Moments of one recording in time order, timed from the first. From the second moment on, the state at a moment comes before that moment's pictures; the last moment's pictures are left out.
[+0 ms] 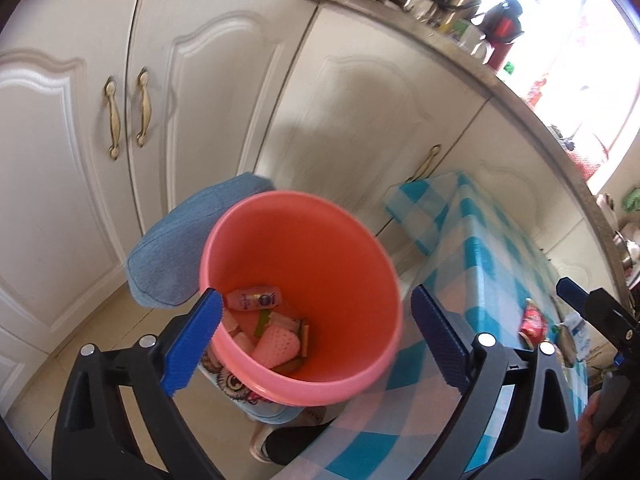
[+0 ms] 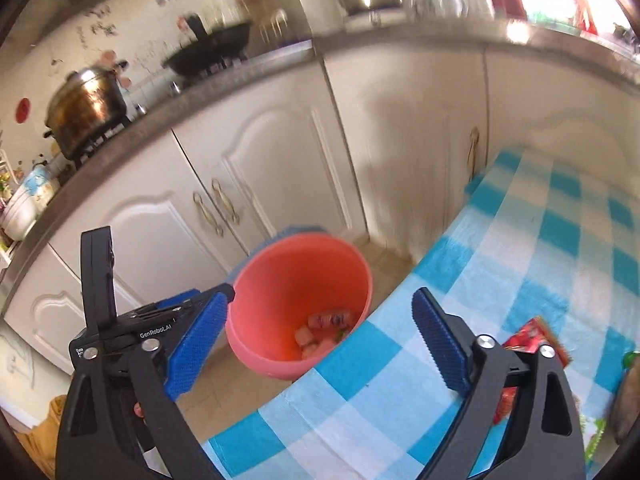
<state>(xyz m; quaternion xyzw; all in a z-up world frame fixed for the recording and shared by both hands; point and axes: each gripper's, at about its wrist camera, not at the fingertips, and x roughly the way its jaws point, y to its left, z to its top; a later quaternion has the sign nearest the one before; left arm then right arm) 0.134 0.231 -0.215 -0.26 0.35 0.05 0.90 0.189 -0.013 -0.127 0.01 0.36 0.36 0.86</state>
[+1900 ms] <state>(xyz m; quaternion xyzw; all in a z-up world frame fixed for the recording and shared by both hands) 0.121 -0.053 -0.155 -0.06 0.38 -0.21 0.90 0.122 -0.371 -0.131 0.15 0.31 0.08 0.94</state>
